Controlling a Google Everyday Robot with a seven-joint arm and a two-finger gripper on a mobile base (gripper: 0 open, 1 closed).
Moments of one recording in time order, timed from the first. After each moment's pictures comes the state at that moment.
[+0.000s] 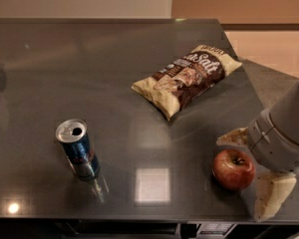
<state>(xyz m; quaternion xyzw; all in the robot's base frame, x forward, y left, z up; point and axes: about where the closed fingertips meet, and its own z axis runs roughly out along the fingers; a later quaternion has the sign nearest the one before) 0.341 -0.177 0.843 -0.77 0.62 0.07 0.10</state>
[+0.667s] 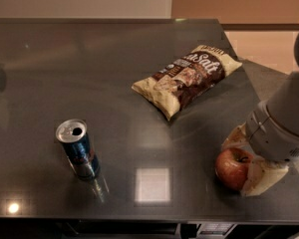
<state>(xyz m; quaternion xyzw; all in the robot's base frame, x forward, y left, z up) 0.354 -0.181 0.848 -0.76 0.64 0.06 0.08</state>
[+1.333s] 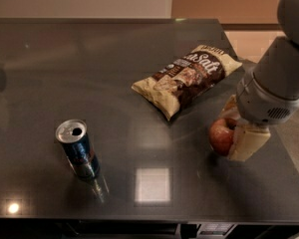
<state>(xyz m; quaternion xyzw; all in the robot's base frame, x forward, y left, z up) 0.411 -0.175 0.874 -0.70 0.71 0.04 0.09</state>
